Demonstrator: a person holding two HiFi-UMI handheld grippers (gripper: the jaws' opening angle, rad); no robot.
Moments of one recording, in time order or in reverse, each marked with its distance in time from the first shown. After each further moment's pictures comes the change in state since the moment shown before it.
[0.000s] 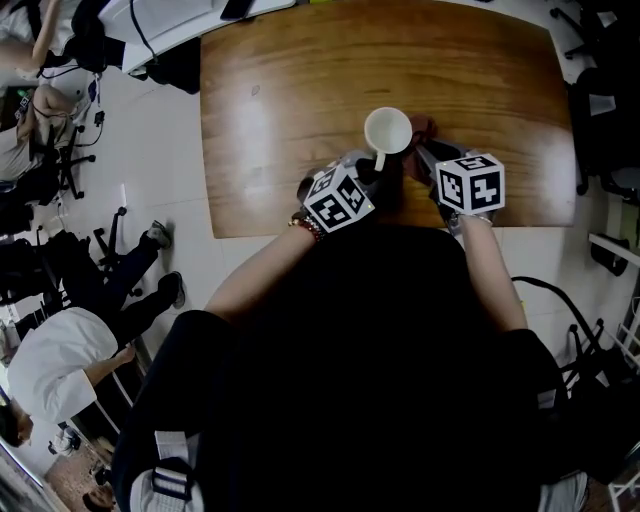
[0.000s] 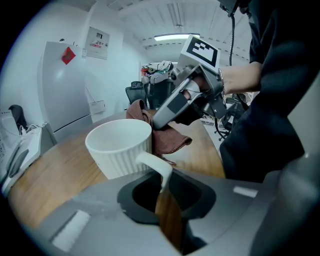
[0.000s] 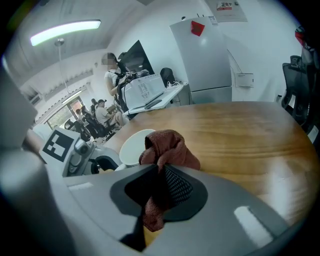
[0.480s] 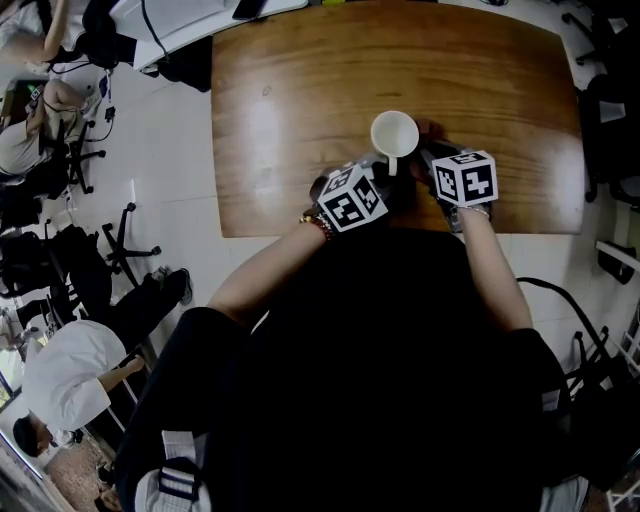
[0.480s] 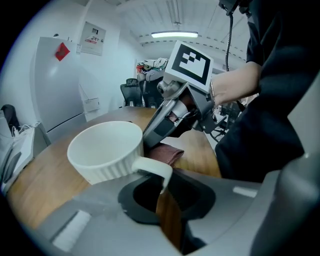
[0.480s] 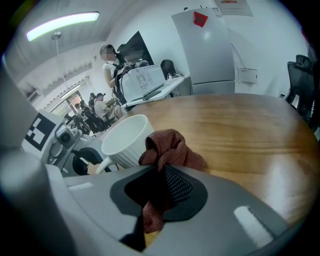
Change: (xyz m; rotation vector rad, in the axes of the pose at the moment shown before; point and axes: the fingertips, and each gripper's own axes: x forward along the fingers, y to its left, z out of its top) left arm 0.007 -0.009 0.004 0.011 0.029 -0.061; right arm 0.036 -0.012 -0.019 -0.013 0.074 -0.012
